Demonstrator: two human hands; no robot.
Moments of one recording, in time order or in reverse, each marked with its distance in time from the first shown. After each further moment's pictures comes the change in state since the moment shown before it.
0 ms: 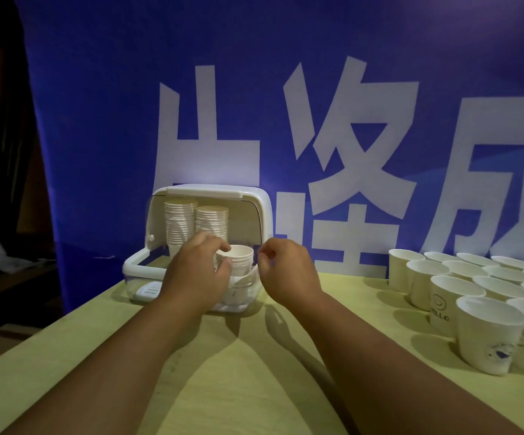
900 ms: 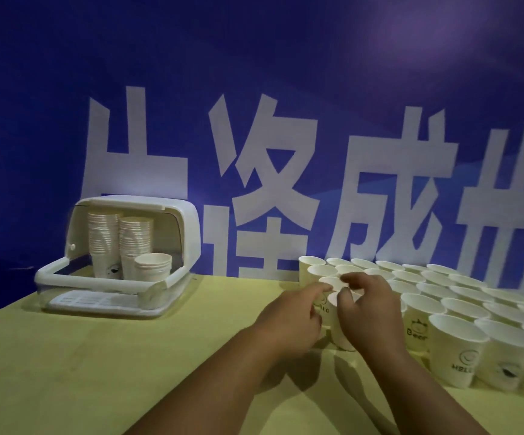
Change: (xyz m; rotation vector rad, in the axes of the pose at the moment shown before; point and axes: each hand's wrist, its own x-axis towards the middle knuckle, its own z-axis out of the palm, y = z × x) left_hand -0.083 0.248 0.113 -0.339 -0.591 0.175; right_hand -0.108 0.123 -0.221 -0.115 0.412 0.300
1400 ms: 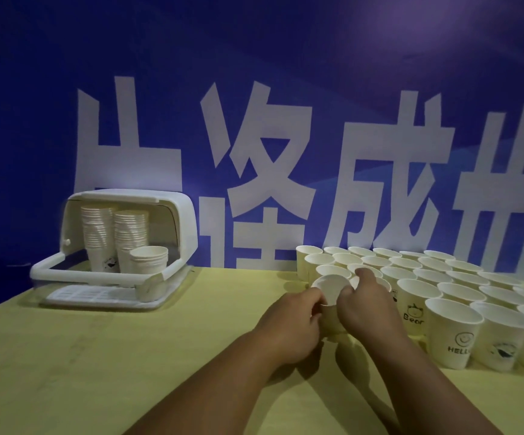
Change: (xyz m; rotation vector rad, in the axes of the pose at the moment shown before) left_hand -0.007 -0.011 0.022 0.018 0.033 0.047; right_hand 0.001 0.005 -0.001 -0.211 -0.230 0.242
